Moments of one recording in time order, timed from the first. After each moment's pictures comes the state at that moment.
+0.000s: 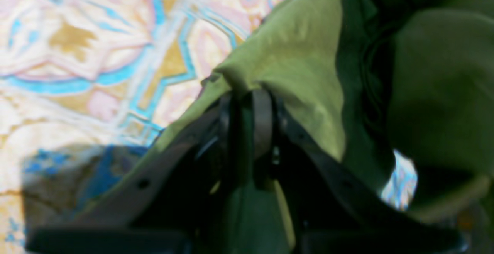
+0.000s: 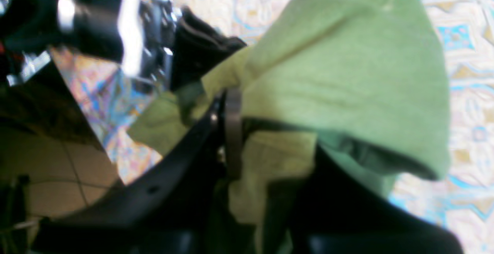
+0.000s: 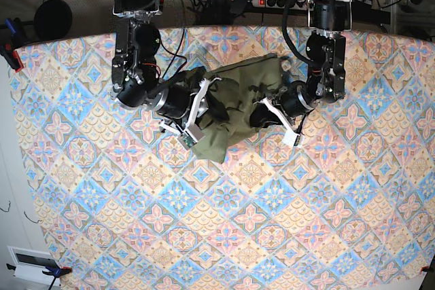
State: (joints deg) left arm -2.9 -7.9 -1.9 71.9 -37.3 -28.0 42.7; right arm -1.4 -5.5 0.0 101.7 29.4 40.7 -65.0
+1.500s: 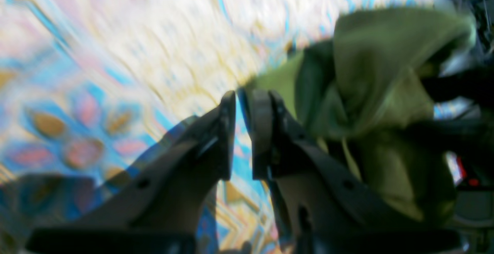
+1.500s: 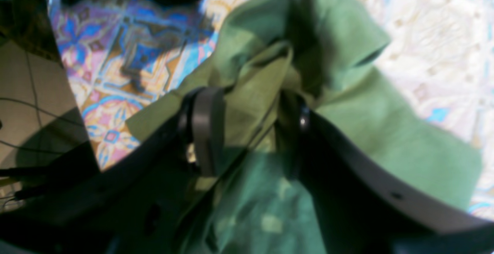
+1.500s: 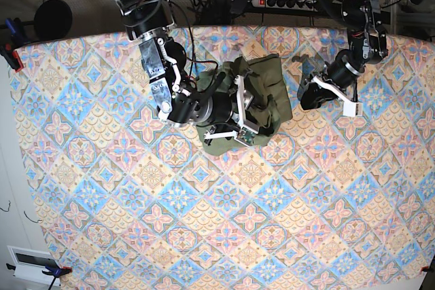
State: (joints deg) left arm 15.1 -14.8 -16.2 88.2 -51.9 -25.9 42.4; right arm 7.3 -3.4 -20.2 93.7 18.9 40.9 -61.1
